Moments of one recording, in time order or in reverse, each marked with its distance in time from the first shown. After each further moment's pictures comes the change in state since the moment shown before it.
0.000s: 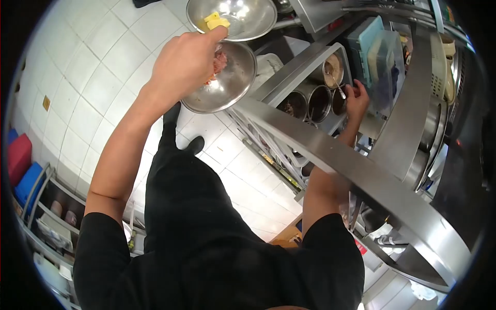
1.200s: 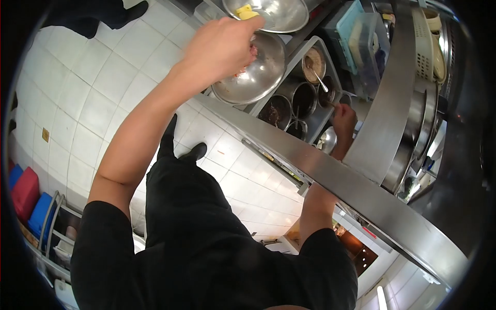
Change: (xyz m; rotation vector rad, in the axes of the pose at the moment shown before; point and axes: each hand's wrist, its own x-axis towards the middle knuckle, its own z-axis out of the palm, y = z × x) left_hand 0.085 0.060 0.017 -0.122 -0.008 0.200; right_hand -0.080 0.009 -0.036 -0.440 -0.067 0.065
